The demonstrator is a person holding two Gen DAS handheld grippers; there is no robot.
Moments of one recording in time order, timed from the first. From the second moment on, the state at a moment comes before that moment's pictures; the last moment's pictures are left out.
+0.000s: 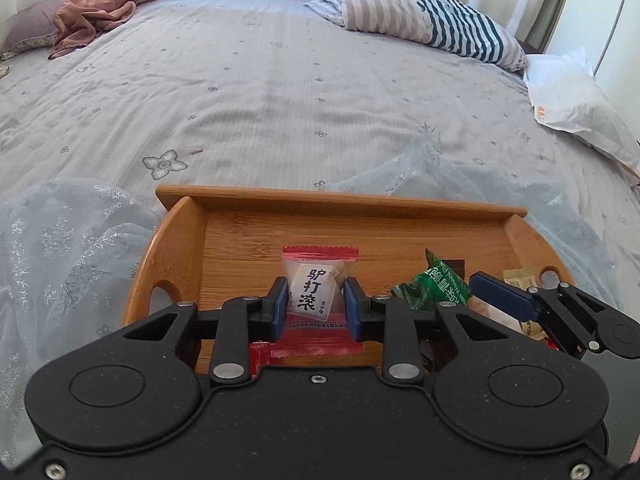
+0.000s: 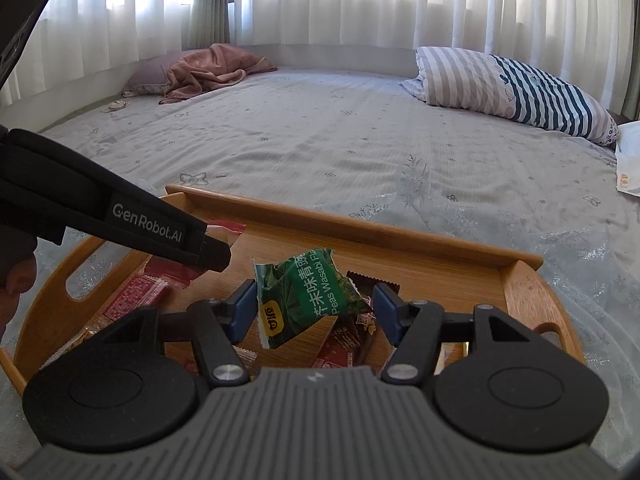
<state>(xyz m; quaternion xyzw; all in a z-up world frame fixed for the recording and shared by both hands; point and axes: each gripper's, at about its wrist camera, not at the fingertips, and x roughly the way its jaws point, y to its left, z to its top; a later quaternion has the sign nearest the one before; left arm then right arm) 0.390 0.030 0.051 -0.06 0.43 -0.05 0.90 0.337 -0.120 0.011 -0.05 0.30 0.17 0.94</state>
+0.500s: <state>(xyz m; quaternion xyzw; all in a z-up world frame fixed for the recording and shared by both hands) 0.396 0.026 0.034 -0.06 0.44 -0.05 0.90 0.343 -0.114 0.004 -0.05 0.30 0.19 0.93</state>
